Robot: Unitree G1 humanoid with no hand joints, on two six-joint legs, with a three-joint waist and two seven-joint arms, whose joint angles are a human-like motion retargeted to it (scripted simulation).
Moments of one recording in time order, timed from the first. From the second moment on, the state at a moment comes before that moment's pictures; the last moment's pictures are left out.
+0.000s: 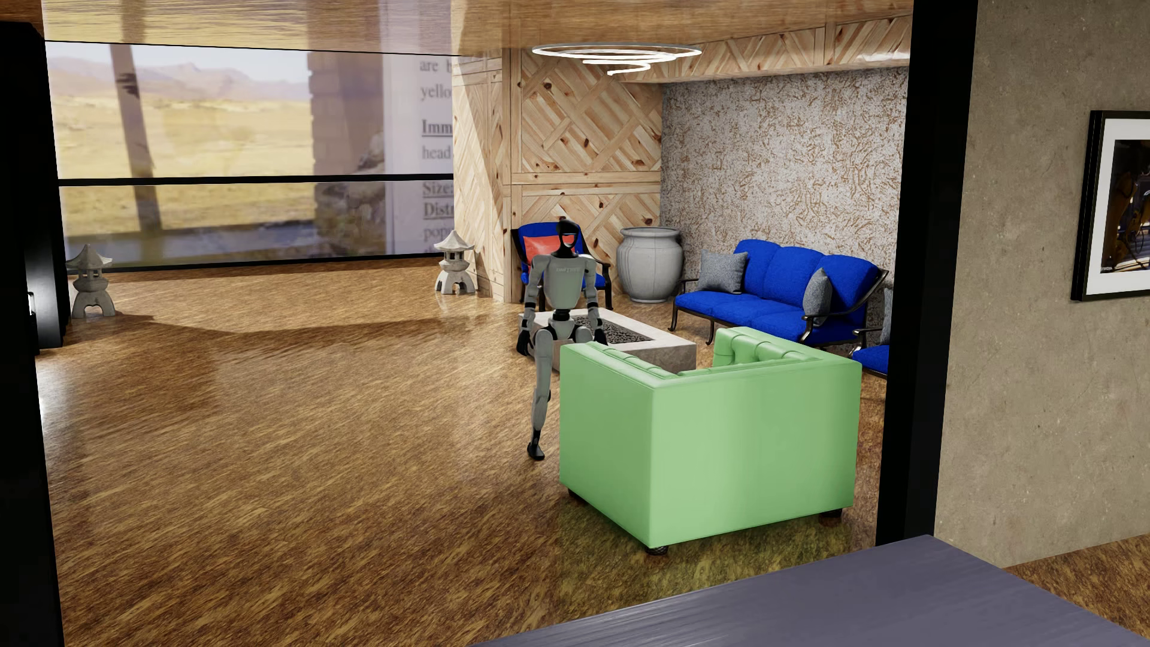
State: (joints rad) body -0.24 -0.39 -0.02 0.11 -0.14 -0.03 0.51 -0.04 0.03 0.45 0.48 0.14 0.43 -0.32 -0.26 0.18 -0.05 0.07 0.10 -0.32 -0.10 0.53 0.57 0.86 -0.66 0.30 0.21 -0.09 -0.03
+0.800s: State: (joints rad) body -0.24 -0.57 -0.07 -0.08 -0.26 -0.04 0.25 -0.13 0.04 0.50 0.94 0.10 0.43 -0.40 -0.25 0.19 -0.04 0.12 -0.04 -0.40 -0.13 0.68 0.61 0.68 -0.65 0.33 0.21 -0.03 -0.04
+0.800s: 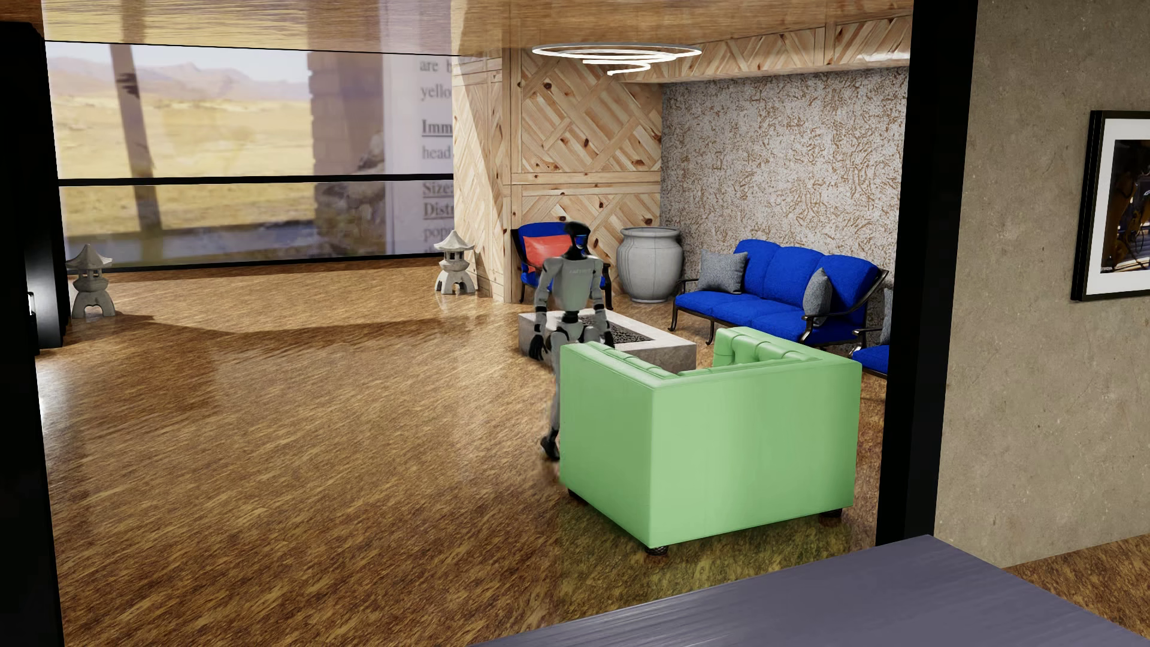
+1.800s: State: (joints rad) body -0.41 -0.31 -0.02 0.10 -0.02 0.03 -0.03 -0.21 0.05 0.53 0.41 0.15 0.32 -0.24 -0.29 0.21 -0.05 -0.05 -0.03 -0.38 -0.05 0.79 0.54 0.57 -0.63 0.37 0.17 0.01 -0.09
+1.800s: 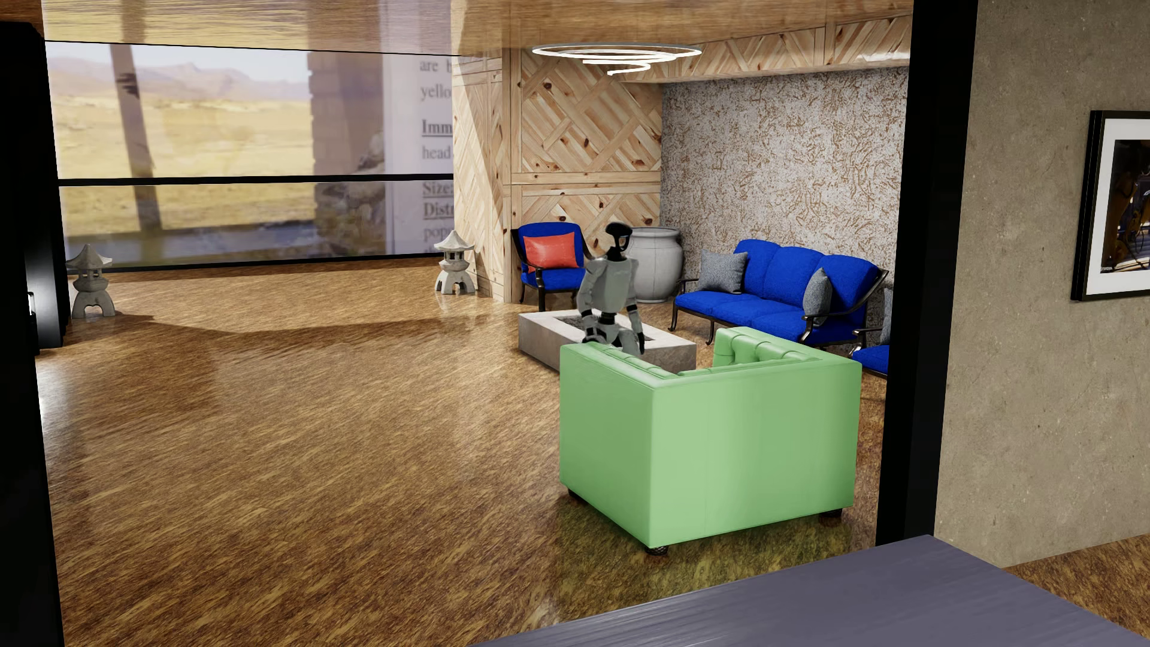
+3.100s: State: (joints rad) body -0.38 -0.25 0.00 0.40 -0.03 -0.01 0.32 -0.22 0.05 0.47 0.35 0.04 0.30 -0.13 -0.30 0.19 -0.02 -0.10 0.04 -0.53 -0.03 0.88 0.62 0.50 -0.65 0.39 0.18 0.13 -0.08
